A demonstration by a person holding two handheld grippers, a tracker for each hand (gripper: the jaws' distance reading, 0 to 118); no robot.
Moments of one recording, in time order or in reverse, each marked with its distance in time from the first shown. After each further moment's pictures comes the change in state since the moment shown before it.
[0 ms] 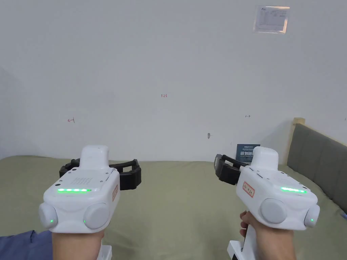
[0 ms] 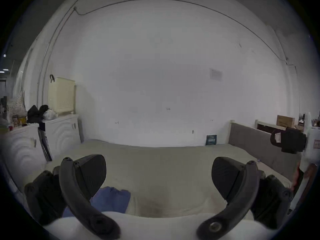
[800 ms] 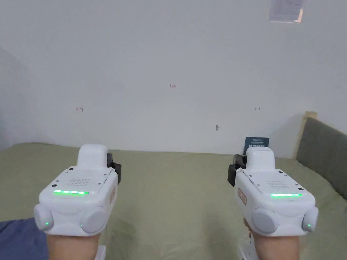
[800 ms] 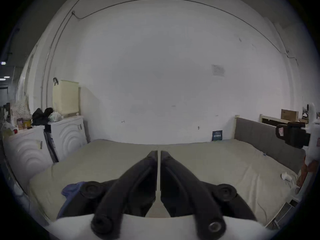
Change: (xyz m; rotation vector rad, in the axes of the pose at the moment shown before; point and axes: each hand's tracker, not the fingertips) left arm -0.018 -0.023 0.019 -0.006 0.053 -0.039; right arm -0.037 -0.024 0.005 0.003 -0.006 0.208
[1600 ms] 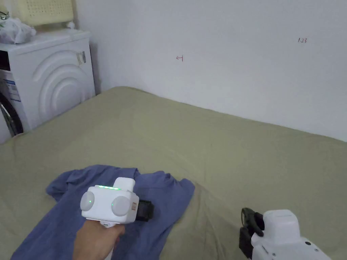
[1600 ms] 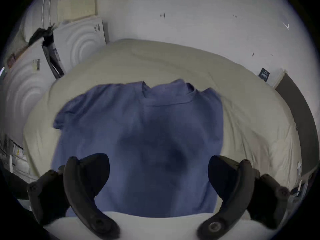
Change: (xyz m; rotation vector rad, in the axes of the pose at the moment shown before) left arm -0.219 -0.226 -0.188 -0.843 0.155 0.170; right arm -0.198 -0.143 -0.080 -0.295 0.401 0.088
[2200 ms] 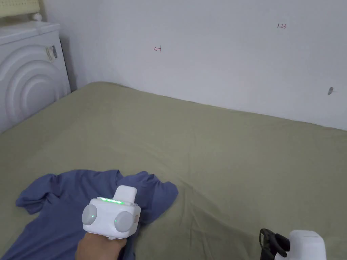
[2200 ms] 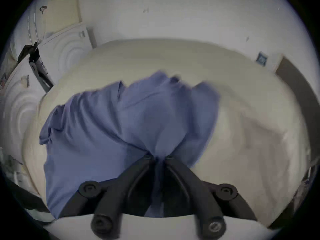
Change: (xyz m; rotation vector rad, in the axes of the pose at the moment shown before) left arm 0.052 -0.003 -0.007 0.072 -0.038 -0.123; right arm 0.061 -0.034 0.009 -0.093 -0.098 -0.170
